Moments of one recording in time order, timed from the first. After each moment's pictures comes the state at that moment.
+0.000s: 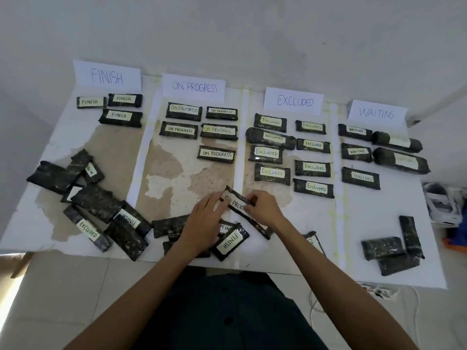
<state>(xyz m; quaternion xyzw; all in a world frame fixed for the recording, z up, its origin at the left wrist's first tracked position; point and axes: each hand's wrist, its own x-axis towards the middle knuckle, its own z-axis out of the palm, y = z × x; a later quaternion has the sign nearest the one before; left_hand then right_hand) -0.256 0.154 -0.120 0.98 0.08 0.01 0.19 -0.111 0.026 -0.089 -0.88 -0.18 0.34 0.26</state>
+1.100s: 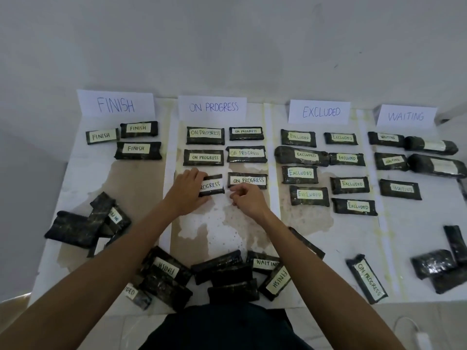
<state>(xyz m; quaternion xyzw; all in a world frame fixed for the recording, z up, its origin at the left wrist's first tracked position) -0.179 0.384 -0.142 0.98 0.05 -0.07 0.16 -0.101 0.198 -0.116 -0.82 -0.04 0.36 0.44</state>
